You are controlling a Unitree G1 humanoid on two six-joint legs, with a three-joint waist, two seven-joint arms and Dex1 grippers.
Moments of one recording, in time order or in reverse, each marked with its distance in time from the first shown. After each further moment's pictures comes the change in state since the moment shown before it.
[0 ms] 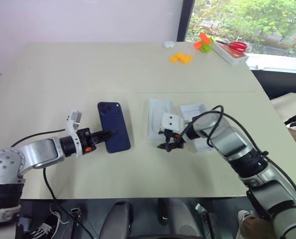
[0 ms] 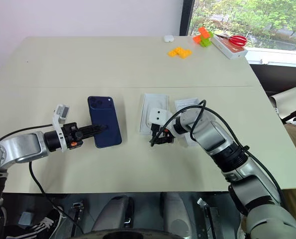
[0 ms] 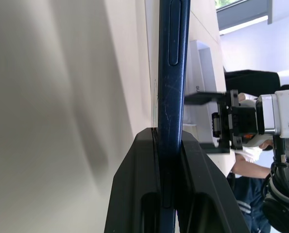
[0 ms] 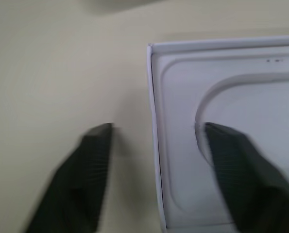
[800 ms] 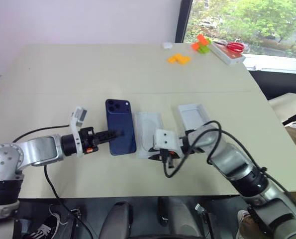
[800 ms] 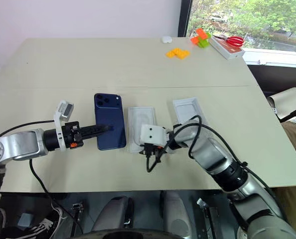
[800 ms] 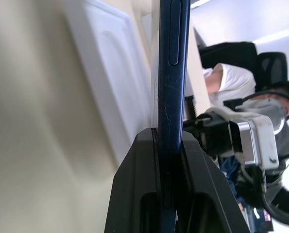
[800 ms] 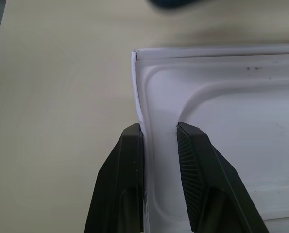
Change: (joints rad) left arm -0.047 0.027 -0.018 -0.036 -0.038 0.066 -0.073; right arm 0.142 0.043 0.030 -0.240 0.025 0.001 -0.025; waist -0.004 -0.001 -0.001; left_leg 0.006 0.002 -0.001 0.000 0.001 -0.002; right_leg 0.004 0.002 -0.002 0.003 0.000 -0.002
